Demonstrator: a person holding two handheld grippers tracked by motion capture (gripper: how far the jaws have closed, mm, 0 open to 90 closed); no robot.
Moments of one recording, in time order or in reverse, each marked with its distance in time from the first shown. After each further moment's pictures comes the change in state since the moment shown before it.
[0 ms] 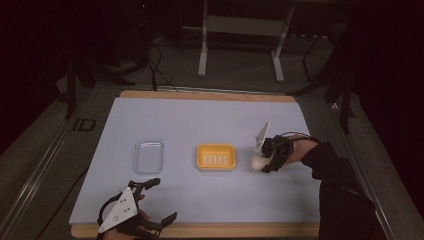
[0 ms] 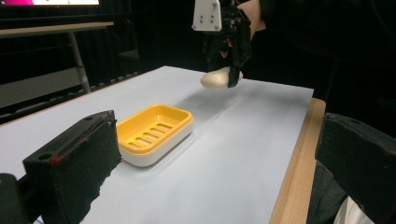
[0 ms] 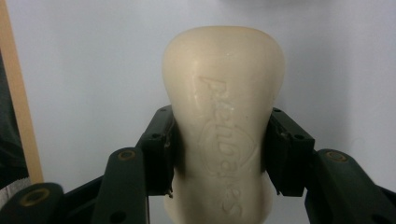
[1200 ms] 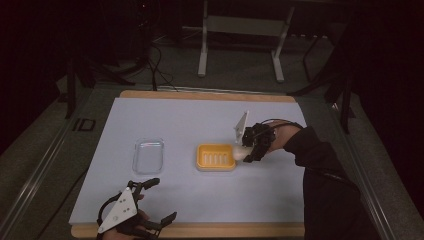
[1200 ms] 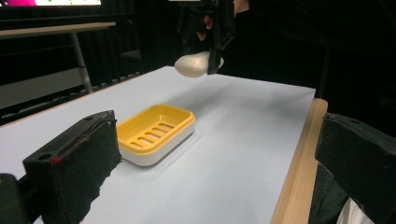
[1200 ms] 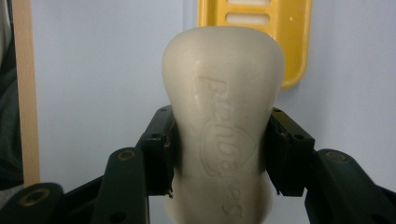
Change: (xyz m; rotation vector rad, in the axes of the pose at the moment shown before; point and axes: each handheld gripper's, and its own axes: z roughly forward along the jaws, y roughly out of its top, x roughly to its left) left arm 0.000 0.000 -0.001 -0.001 0.008 0.000; right arm 0.000 0.067 -0.027 -0.026 -0.035 -0.143
